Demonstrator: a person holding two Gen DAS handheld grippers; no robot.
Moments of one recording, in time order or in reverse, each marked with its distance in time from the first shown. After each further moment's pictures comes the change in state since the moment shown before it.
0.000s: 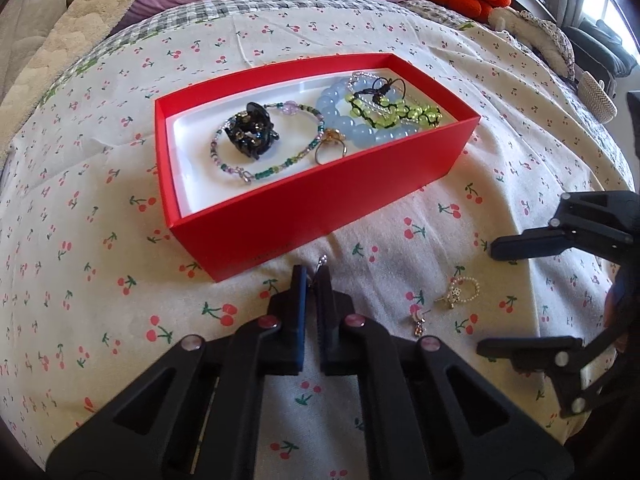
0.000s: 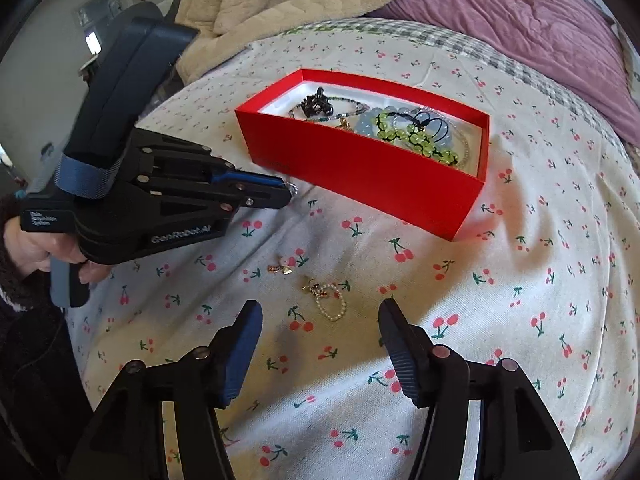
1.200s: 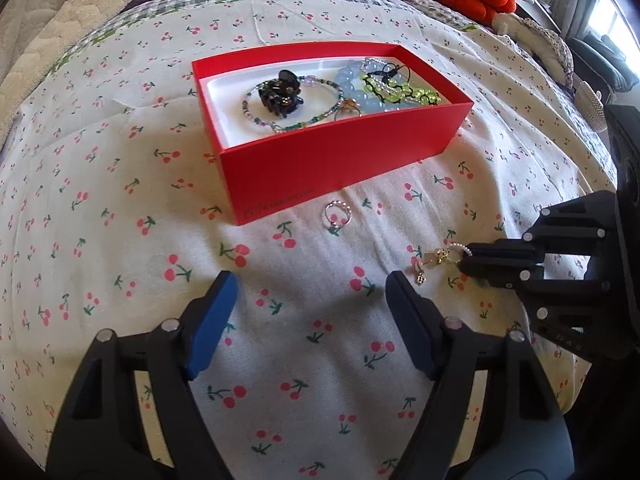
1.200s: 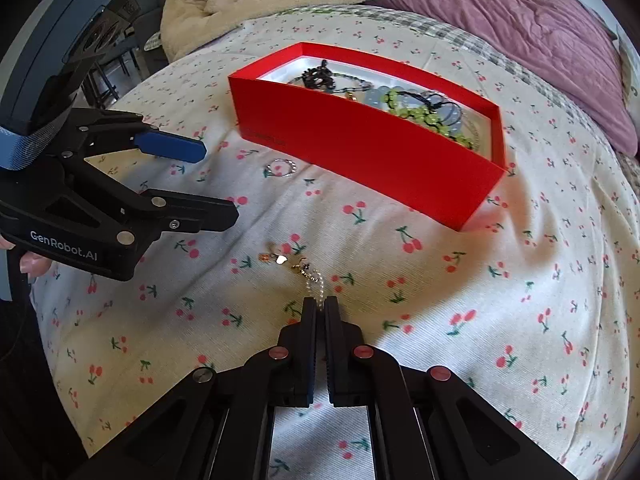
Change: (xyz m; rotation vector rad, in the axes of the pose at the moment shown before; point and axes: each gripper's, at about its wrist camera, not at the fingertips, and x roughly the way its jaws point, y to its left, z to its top) left arm -0.014 0.011 -0.020 -0.052 0.040 -0.033; right arm 0.013 0.012 -0.008 -0.016 0.023 -0.104
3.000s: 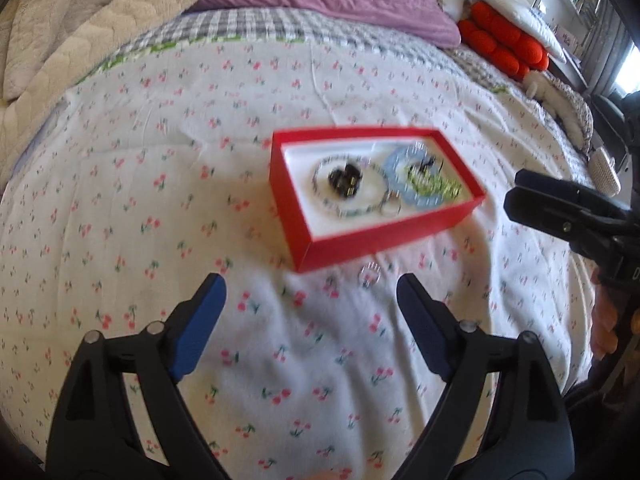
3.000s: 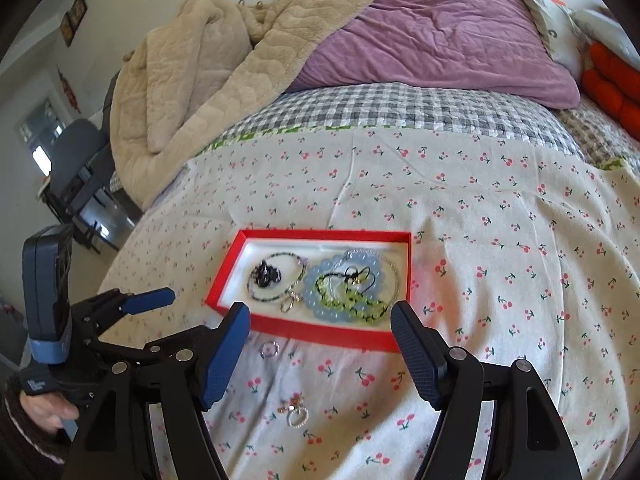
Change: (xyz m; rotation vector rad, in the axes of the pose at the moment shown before) left arm -0.046 0.035 0.023 -0.164 -0.044 0.039; right arm -0.067 -0.048 0.077 0.345 -0.201 0.040
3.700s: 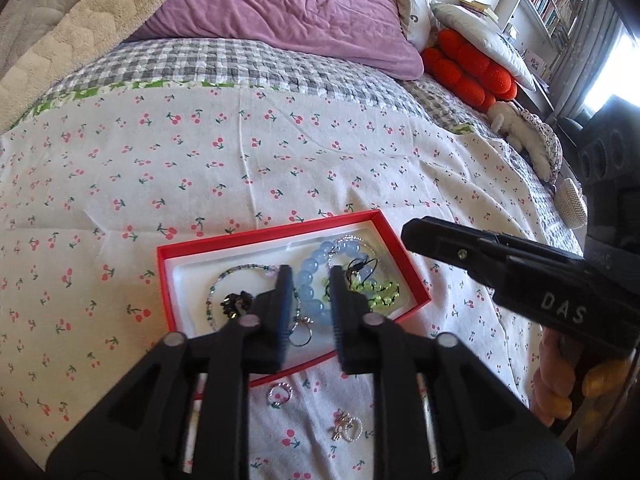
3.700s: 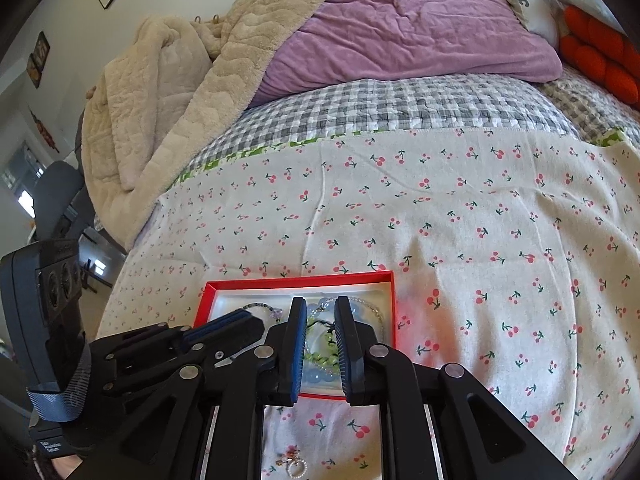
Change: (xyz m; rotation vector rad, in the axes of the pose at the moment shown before) left arm 0.022 -0.042 0.070 -0.006 -0.106 -0.172; right arm 0.028 -0.038 0.045 0.181 -0.014 0.001
